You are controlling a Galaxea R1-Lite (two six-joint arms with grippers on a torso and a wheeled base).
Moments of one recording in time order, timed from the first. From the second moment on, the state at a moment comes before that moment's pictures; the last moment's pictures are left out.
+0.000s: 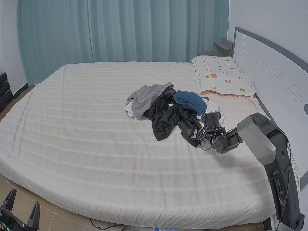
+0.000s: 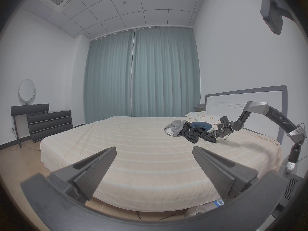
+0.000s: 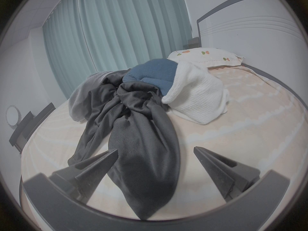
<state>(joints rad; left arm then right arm) 0.00 0.02 -0.02 0.00 -0.02 0.00 0.33 2.69 -1.72 -0.47 -0.21 0.36</state>
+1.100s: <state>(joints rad) 0.00 0.02 -0.02 0.00 -0.02 0.00 0.35 2.44 -1.23 -0.58 -0.14 0.53</state>
